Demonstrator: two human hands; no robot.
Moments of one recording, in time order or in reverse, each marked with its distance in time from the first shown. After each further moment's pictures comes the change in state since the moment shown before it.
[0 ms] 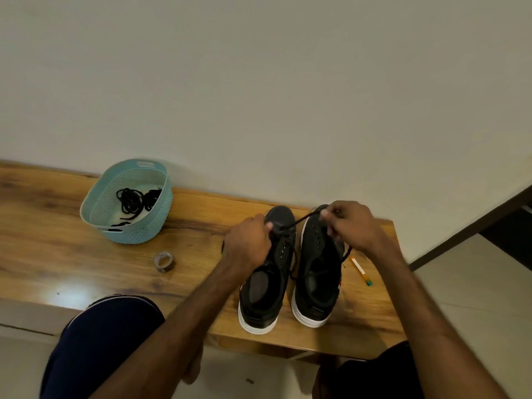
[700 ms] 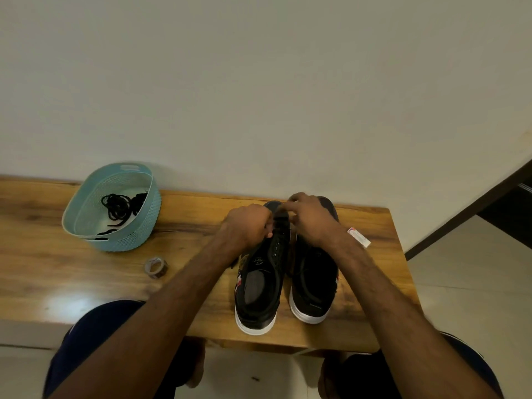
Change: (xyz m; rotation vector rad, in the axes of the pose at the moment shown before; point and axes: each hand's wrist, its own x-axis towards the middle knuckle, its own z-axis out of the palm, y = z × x) left_hand 0.046 0.006 -0.007 0.310 -0.261 0.234; right_hand 0.031 -0.005 0.058 -0.482 -0.167 -0.210
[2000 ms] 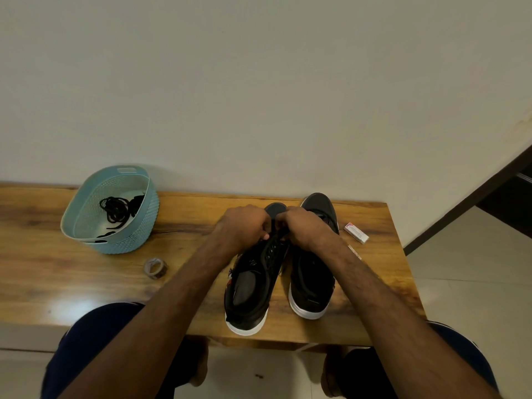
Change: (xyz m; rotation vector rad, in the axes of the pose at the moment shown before) left_hand -0.003 0.004 -0.004 0.057 -0.054 0.037; right_hand 0.003 -0.002 0.016 -0.057 -0.124 -0.060
